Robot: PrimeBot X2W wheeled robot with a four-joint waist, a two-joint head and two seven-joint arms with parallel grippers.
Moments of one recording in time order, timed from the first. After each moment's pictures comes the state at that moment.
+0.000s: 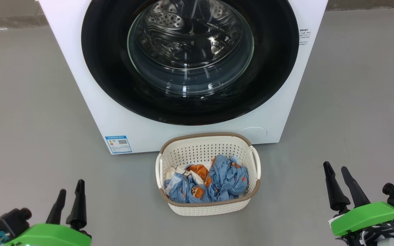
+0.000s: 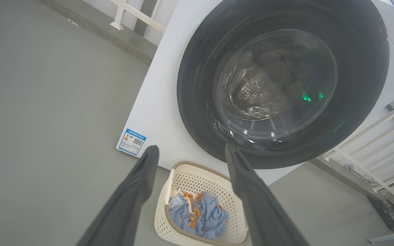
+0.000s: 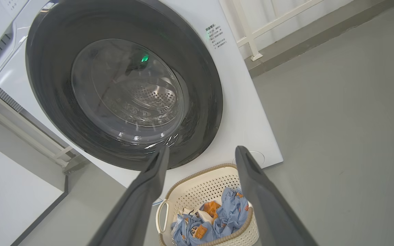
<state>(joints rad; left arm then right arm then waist) -0.08 0.12 -0.04 0.26 -0.79 -0.13 -0.11 -0.10 -0.13 -0.05 0.27 0.69 0.13 -0.11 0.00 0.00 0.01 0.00</state>
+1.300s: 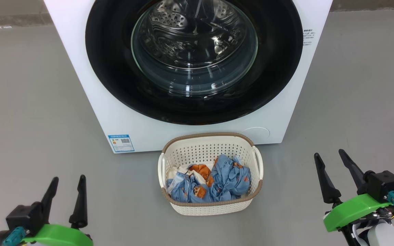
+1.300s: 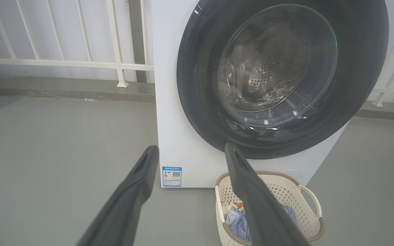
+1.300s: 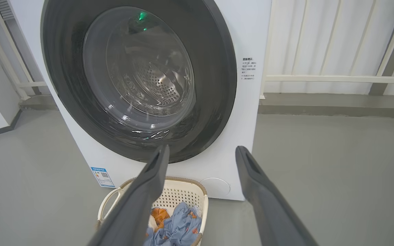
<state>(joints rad) -0.09 0.16 -0.05 0.24 -0.35 -0.13 -0.21 -0.17 -0.16 -0.02 0.29 0.24 0.13 -0.22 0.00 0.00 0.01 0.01</state>
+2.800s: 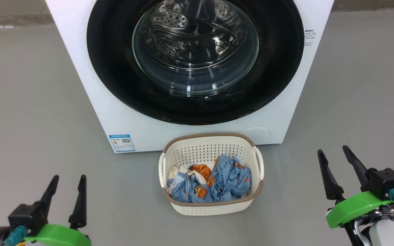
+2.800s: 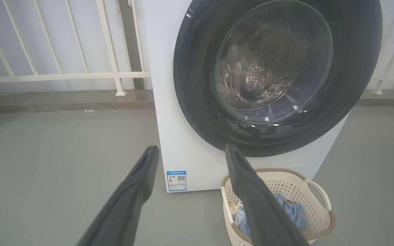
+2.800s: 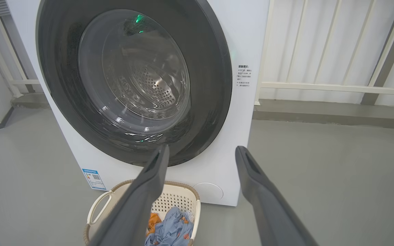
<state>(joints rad) -0.11 0.14 -0.01 0.30 -0.24 -0.13 -0.26 -0.19 -0.17 -0.03 0.32 0.18 0.13 -0.25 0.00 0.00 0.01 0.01</state>
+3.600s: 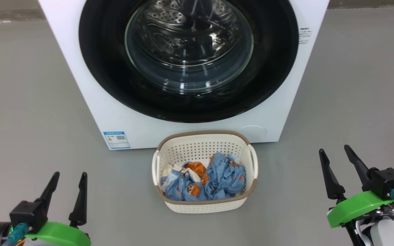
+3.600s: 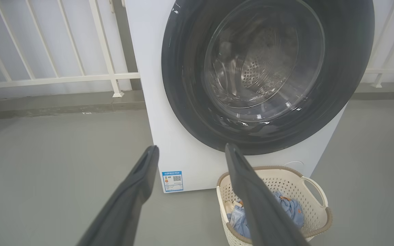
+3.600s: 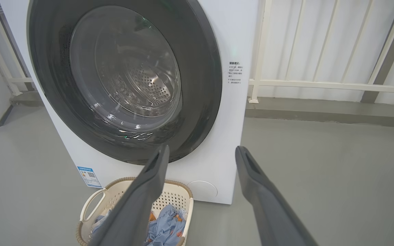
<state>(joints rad) -0.12 0.15 -0.02 0.30 -0.22 -0.13 -0.26 -0.19 -0.17 -0.04 0.32 0.18 0.13 -0.25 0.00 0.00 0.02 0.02</state>
